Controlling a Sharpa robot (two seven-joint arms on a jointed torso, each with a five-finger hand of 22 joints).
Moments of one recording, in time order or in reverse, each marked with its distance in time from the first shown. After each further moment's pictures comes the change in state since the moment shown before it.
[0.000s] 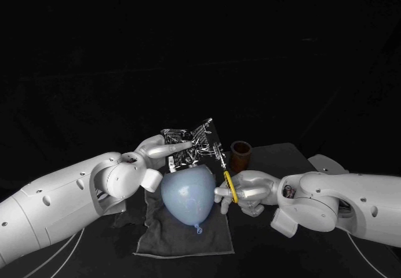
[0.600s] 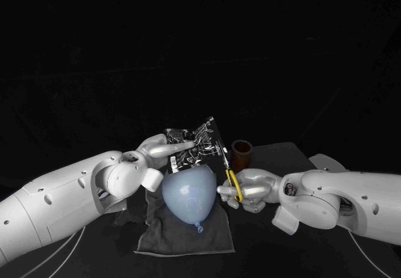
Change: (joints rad) left arm 0.000 0.000 0.000 0.001 -0.011 0.029 0.000; left_hand -0.002 -0.002 0.000 0.000 -0.002 0.002 0.002 0.000 0.000 0.002 -0.002 0.000 0.000 0.000 0.000 0.000 0.001 0.008 0.000 0.000 0.000 0.000; right arm 0.003 -0.002 0.000 -0.012 0.008 0.009 -0.005; right_hand 0.085 0.158 -0.201 -0.008 -0.004 0.143 -0.099 0.154 0.153 0.038 -0.038 0.296 0.642 0.001 -0.070 0.032 -0.001 -0.015 -0.001 -0.067 0.086 -0.001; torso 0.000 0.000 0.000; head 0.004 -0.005
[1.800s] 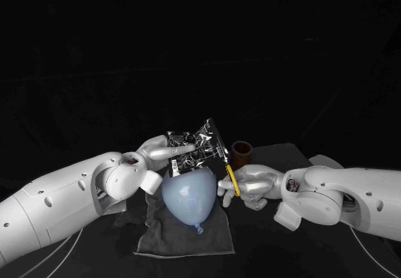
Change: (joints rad) left arm 0.000 -0.001 0.000 -0.004 -0.052 0.035 -0.001; left_hand 0.003 0.003 0.000 0.000 0.002 -0.002 -0.002 -0.001 0.000 0.000 0.000 -0.004 0.001 0.000 0.000 -0.004 0.000 -0.008 0.000 0.000 0.000 -0.001; right arm 0.032 -0.015 -0.001 0.006 -0.005 0.013 0.000; right_hand -0.069 -0.115 0.087 0.013 0.000 -0.120 0.073 -0.252 0.012 0.005 0.002 -0.411 -0.683 0.000 0.094 -0.030 0.000 0.000 0.001 0.082 -0.077 0.000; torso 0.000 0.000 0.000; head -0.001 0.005
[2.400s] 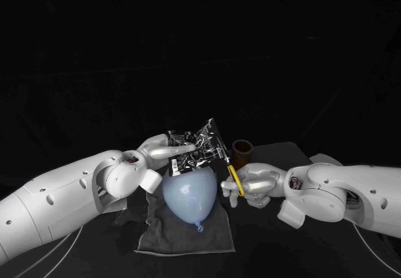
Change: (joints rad) left arm 0.000 0.001 -0.001 -0.013 -0.024 0.023 -0.001; left_hand 0.000 0.000 0.000 0.000 0.001 0.002 0.002 0.000 0.000 0.000 0.000 0.004 0.000 -0.002 -0.002 0.000 0.001 -0.002 0.000 0.000 0.000 0.000; right arm 0.008 -0.012 0.000 -0.004 -0.010 0.035 -0.021; right_hand 0.072 0.072 -0.053 -0.011 0.000 0.145 -0.040 0.055 0.048 0.054 -0.008 0.221 0.144 0.001 -0.070 -0.001 0.001 0.000 0.000 -0.059 0.043 0.001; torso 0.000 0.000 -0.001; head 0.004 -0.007
